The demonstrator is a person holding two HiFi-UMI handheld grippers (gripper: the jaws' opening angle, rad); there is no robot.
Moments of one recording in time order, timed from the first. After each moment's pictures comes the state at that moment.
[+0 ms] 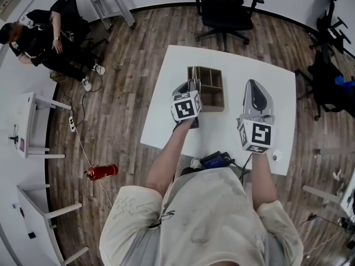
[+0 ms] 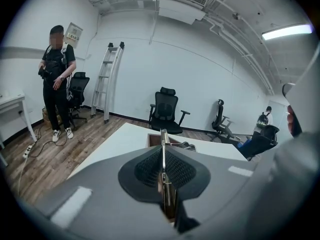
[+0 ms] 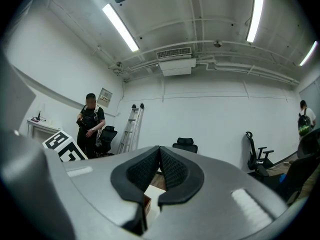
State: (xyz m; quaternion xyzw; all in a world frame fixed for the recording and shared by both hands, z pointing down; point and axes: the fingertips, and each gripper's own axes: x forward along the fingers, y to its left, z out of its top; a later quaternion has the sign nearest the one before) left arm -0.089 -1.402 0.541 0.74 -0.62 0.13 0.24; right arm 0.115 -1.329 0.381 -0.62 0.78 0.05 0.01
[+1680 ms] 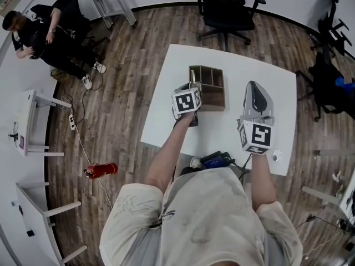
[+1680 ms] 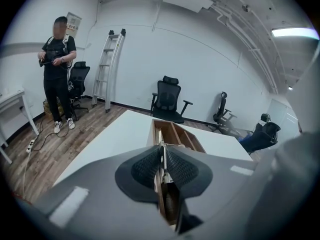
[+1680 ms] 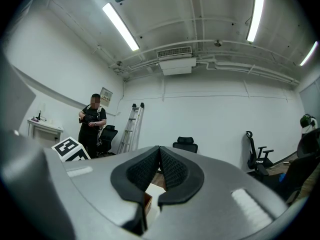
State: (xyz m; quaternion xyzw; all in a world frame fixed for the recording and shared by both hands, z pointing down) left arm -0.079 -1.404 0.602 0.72 -0.60 0.17 0.29; right arm 0.128 -1.322 0.407 -0.62 0.79 0.05 0.00
